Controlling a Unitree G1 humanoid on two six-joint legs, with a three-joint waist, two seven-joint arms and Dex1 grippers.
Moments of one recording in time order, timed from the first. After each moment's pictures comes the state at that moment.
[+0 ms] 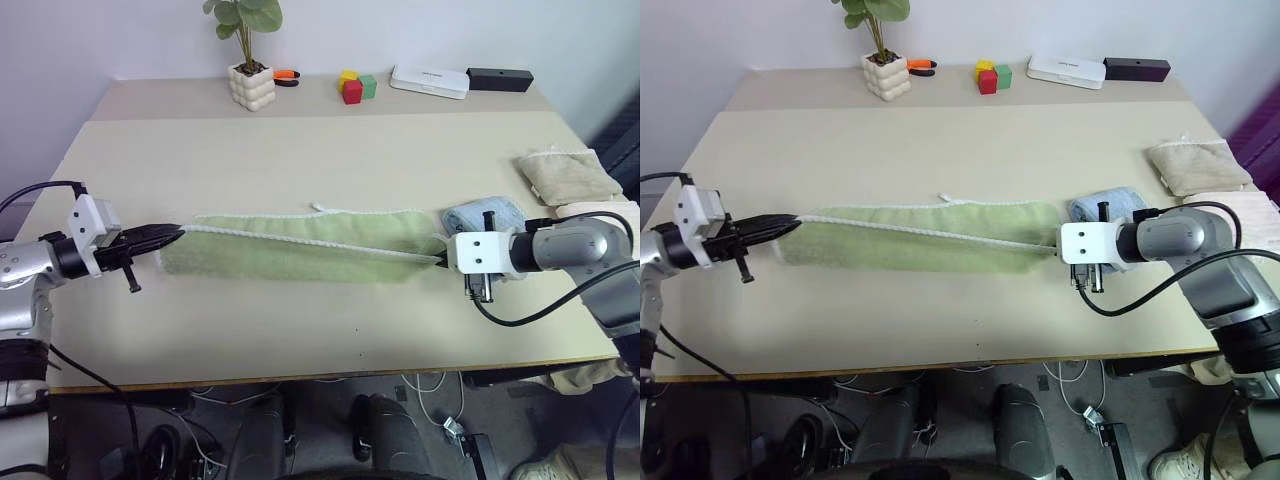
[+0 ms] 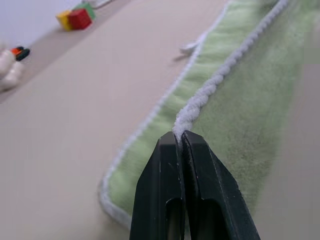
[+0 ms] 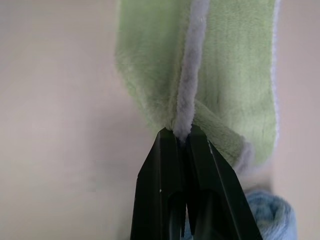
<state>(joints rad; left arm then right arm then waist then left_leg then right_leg) -0.47 0.84 0.21 0.57 -0.35 -0.22 -1.30 -0.51 -0.98 0.21 0.02 -0.10 -0.01 1.12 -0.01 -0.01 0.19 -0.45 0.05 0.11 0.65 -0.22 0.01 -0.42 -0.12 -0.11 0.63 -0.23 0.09</state>
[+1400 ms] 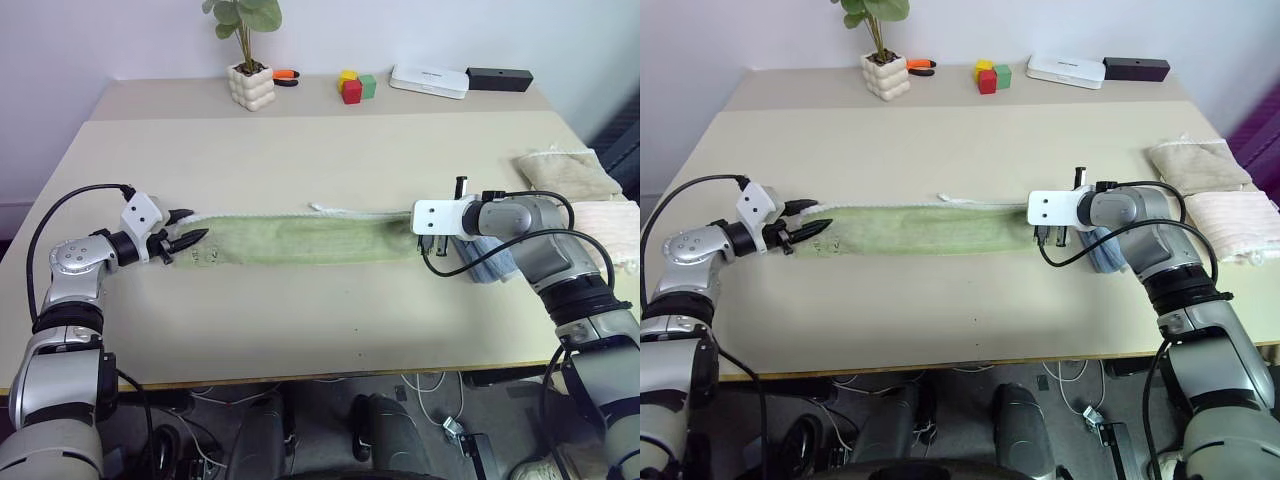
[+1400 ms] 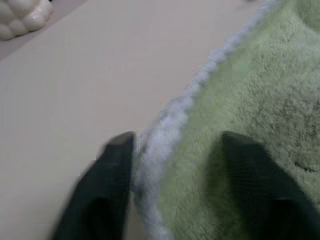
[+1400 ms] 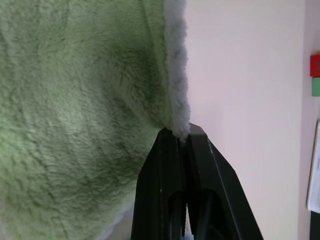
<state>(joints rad) -0.73 0.71 0.11 1.08 -0.10 -0.47 -1.07 -0.76 -0.73 0.30 0.42 -0.39 -0.13 0.84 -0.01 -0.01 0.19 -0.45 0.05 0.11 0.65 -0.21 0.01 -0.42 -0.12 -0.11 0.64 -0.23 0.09</state>
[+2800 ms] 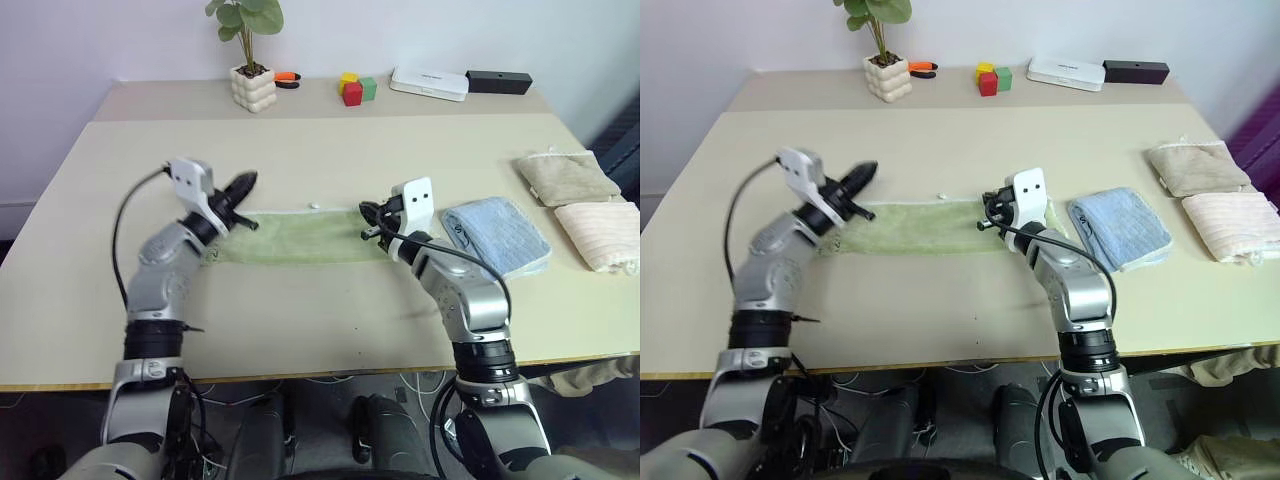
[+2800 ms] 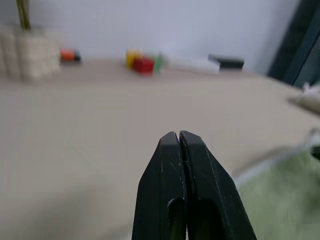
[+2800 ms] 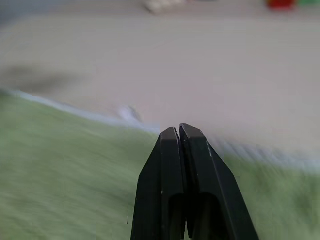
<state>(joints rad) -0.50 0.28 0.15 0.29 -0.36 0.22 -0.58 -0.46 -0.14 -0.02 0.05 0.17 0.54 0.28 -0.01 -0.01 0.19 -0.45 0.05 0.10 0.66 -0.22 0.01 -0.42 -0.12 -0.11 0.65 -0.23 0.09</state>
